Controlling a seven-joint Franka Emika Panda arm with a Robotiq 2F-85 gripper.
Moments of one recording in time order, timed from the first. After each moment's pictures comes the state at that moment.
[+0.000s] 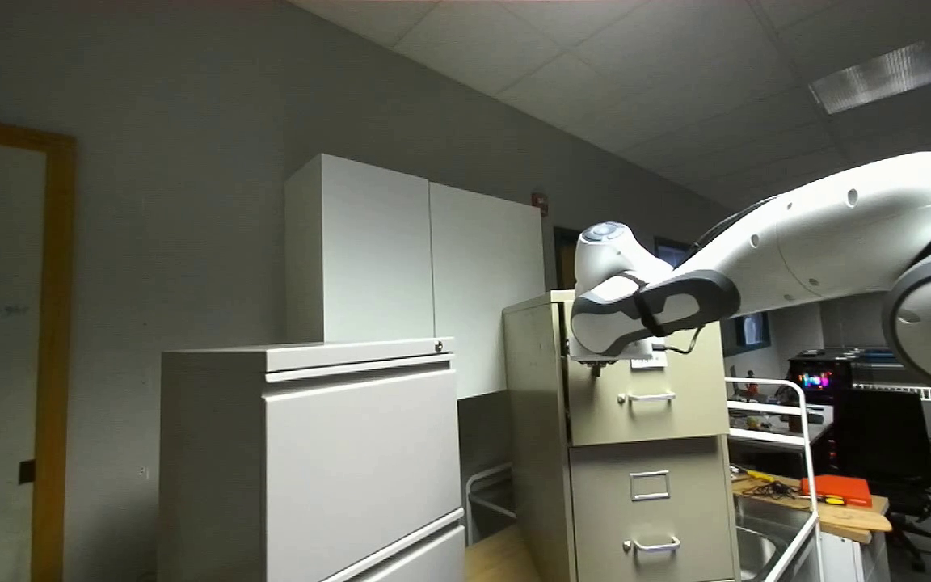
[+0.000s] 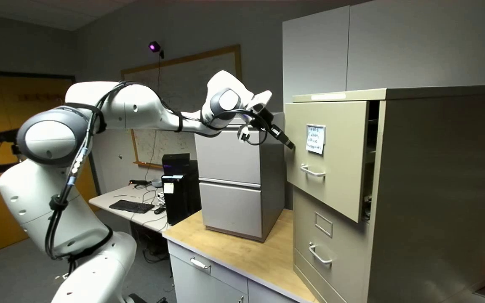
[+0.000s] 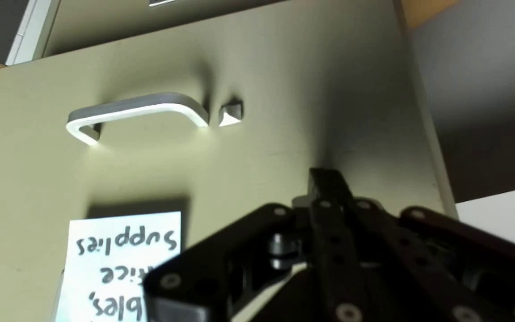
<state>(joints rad) -0.85 -0.34 0.44 -1.97 -0.34 2.37 0.71</state>
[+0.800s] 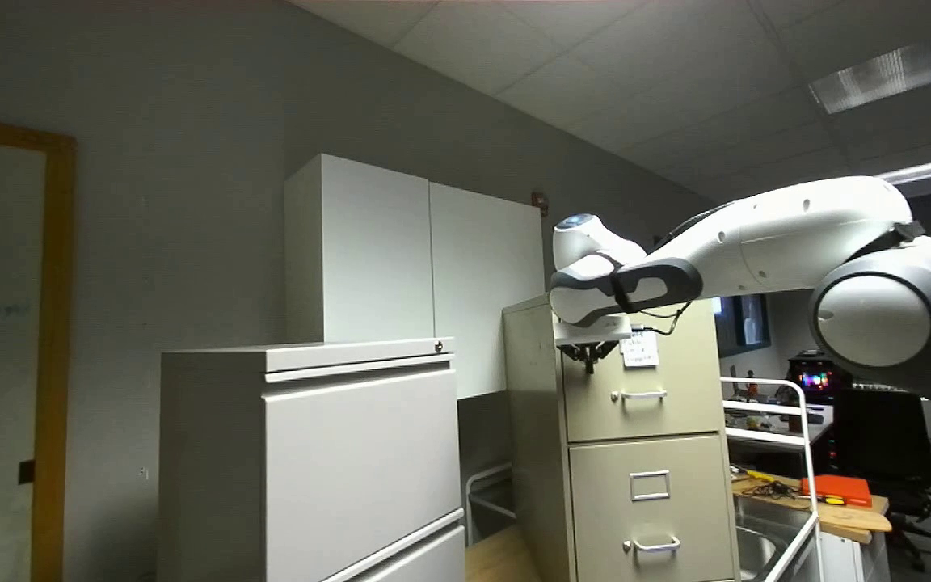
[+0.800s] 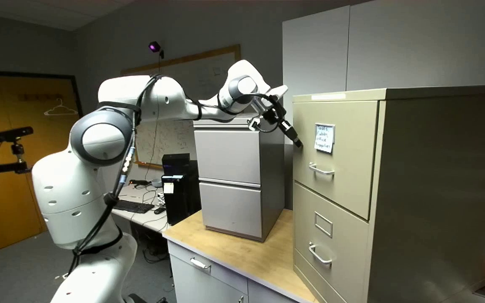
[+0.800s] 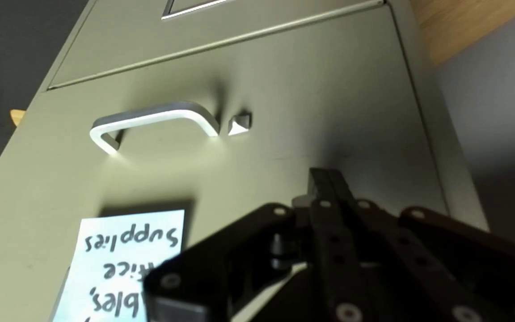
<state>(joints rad) -0.87 -0.10 0.52 -1.64 -0.41 2.05 0.73</state>
